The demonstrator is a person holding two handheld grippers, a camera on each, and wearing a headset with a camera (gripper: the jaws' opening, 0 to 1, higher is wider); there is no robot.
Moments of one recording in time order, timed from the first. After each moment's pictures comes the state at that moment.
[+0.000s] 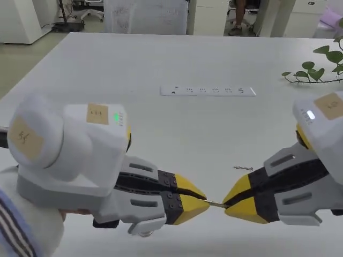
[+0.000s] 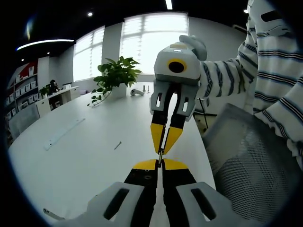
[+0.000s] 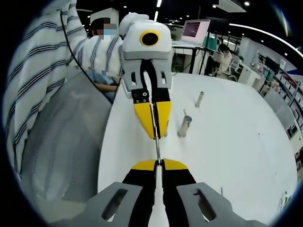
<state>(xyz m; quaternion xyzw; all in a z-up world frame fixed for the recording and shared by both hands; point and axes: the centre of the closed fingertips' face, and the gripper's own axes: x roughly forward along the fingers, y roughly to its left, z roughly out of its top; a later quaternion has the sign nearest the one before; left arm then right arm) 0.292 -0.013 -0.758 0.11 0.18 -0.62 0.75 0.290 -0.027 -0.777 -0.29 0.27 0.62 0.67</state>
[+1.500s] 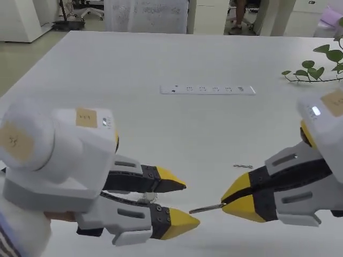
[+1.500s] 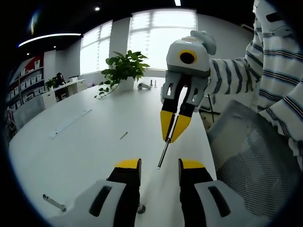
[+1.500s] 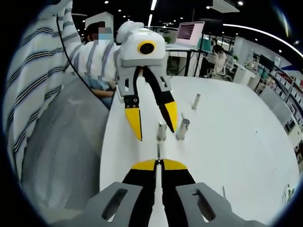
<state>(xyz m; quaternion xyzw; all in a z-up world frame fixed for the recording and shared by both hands) 0.297 0.012 -0.766 0.11 0.20 -0.58 0.78 0.287 -0.023 -0.770 -0.26 0.26 0.61 0.70</state>
